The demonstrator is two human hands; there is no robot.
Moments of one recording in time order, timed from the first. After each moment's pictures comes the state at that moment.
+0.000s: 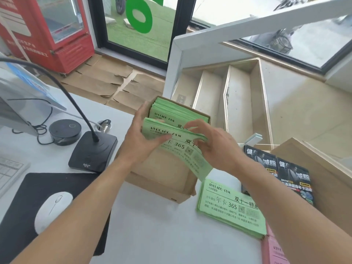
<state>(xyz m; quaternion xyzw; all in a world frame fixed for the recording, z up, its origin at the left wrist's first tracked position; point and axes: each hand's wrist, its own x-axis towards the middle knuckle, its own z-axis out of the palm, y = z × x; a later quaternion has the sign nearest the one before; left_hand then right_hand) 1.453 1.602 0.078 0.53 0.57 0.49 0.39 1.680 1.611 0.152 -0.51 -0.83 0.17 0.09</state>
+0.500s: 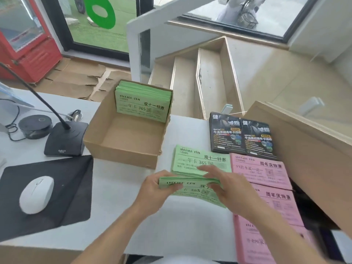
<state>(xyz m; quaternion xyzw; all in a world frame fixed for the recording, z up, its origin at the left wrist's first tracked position) 1.579 1.426 0.018 0.49 0.49 0.36 0.62 1.820 1.406 0.087 -0.61 -0.76 0.21 0.08</state>
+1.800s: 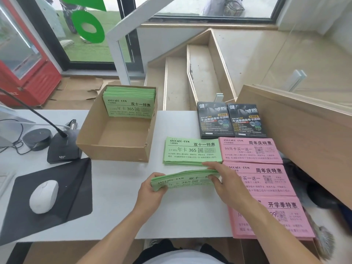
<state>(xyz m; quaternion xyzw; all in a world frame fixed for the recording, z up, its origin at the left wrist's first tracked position) 1.596 1.387 -0.011 0.52 0.60 0.31 0.53 1.858 1.362 0.019 -0.68 -0.63 0.28 0.24</state>
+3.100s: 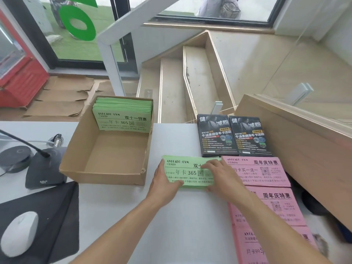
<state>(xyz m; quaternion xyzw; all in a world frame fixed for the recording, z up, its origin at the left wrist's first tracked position) 1.646 1.496 -0.007 0.58 0.64 0.17 0.48 1.871 1.476 0.011 -0.69 -0.70 0.17 -0.05</state>
